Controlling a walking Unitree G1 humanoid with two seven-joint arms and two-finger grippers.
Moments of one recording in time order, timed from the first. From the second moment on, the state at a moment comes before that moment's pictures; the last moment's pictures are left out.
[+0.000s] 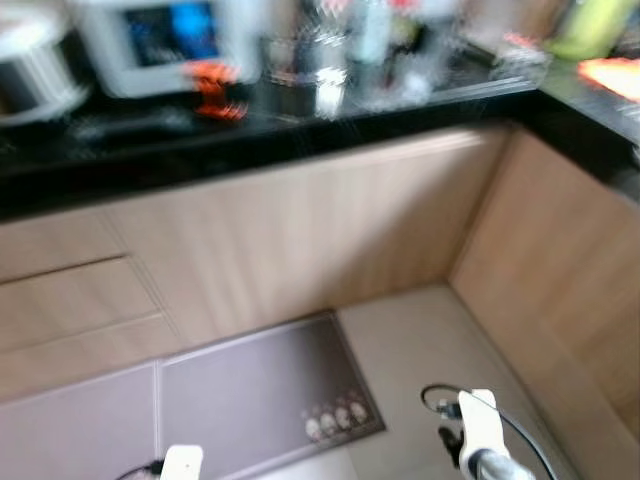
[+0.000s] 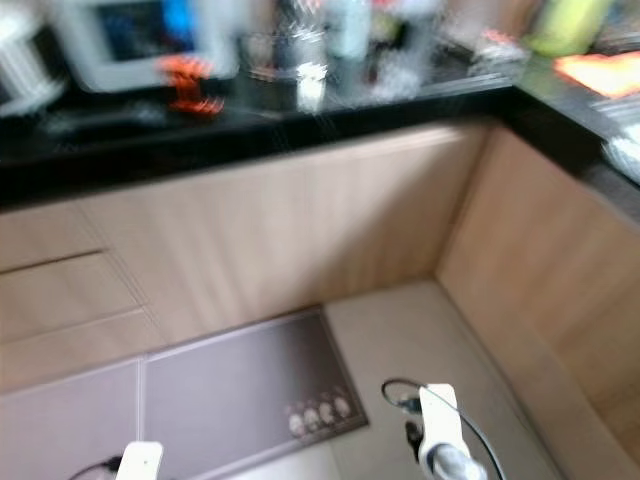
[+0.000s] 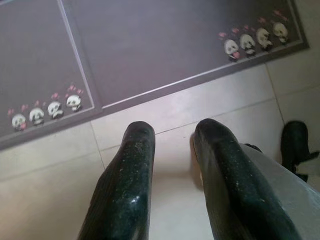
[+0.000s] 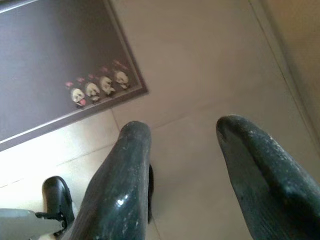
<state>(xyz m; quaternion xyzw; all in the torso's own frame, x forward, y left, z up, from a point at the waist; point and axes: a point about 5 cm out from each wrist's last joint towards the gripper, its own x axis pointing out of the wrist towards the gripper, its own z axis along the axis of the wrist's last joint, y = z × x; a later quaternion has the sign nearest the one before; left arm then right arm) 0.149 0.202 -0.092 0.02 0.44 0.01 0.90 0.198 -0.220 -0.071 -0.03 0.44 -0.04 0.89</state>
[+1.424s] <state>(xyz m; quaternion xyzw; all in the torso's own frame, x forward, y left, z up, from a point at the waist) 0.142 0.187 -0.096 0.03 0.45 -0.02 0.89 0.199 -0.236 -0.067 -0.05 0.45 -0.03 0.89</state>
